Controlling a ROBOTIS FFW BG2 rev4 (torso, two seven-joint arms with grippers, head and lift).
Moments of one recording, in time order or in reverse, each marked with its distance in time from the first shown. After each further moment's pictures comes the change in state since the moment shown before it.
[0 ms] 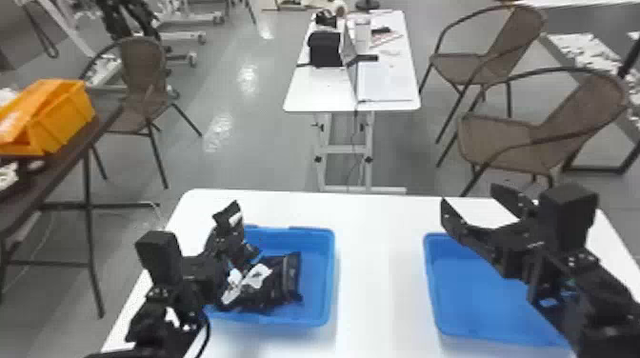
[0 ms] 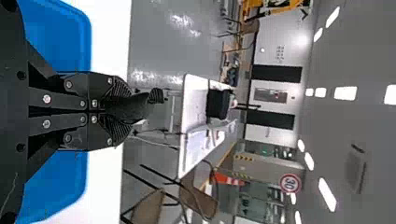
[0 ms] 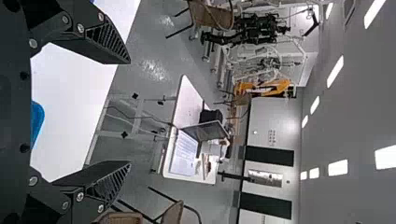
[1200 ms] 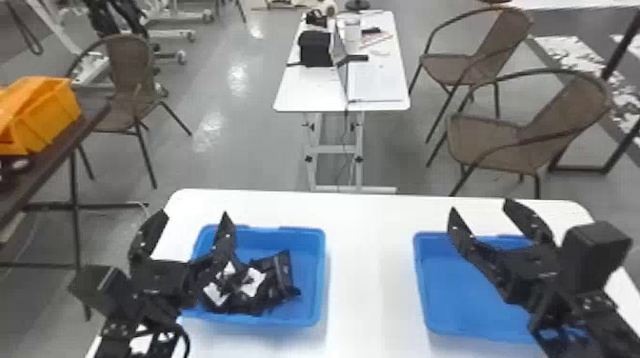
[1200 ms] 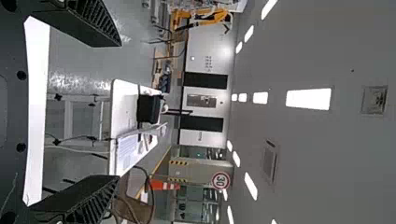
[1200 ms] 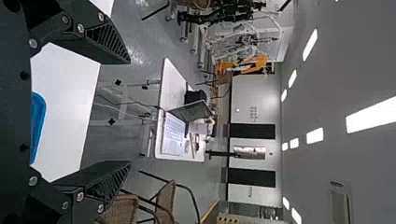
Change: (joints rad) left arm 0.144 0.000 -0.029 -0.088 0.091 -0.395 0.057; right arm 0.153 0.003 -0.022 -0.049 -0.106 -0.177 -0.106
